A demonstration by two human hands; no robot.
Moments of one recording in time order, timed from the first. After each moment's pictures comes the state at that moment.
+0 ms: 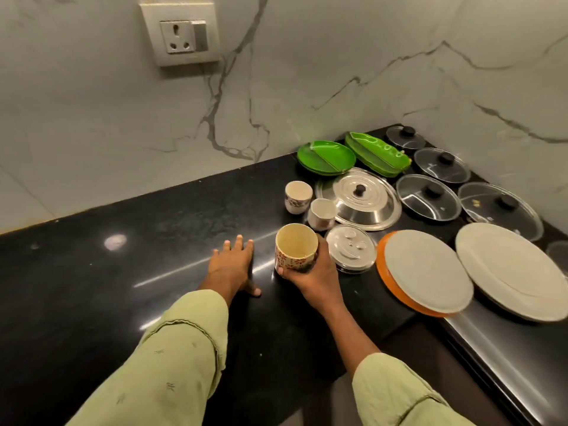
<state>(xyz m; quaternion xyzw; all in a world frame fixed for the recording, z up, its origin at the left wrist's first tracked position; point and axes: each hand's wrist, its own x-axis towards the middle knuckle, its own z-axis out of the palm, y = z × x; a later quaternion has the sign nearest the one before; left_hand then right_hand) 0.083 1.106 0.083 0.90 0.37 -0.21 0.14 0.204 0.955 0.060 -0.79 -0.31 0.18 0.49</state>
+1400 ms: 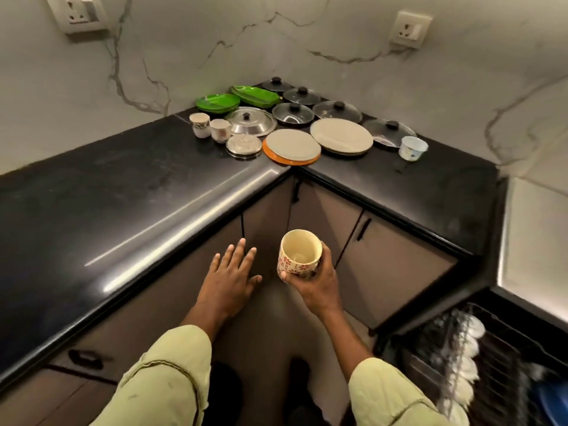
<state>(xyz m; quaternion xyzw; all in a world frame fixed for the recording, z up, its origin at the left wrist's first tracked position) -0.152 0.733 0.057 0.99 0.14 -0.05 0.09 -0.064 0.550 0.046 -0.82 -0.15 0.05 0.55</state>
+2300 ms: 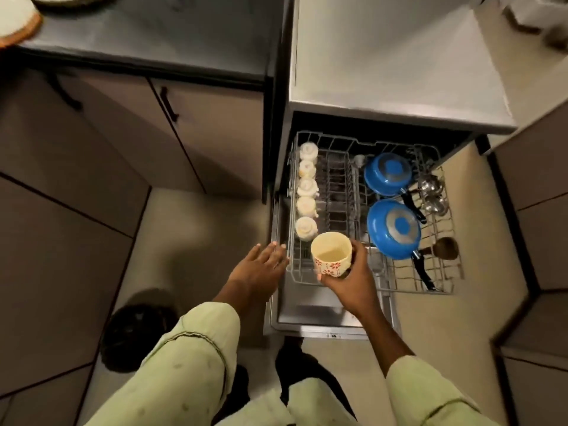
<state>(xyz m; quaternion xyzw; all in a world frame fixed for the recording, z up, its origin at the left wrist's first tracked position) -0.187 0.338 -0.029 0.87 -0.37 -0.29 -0.10 -0.255 0.124 -0.035 -0.85 0.23 0.05 0.47</state>
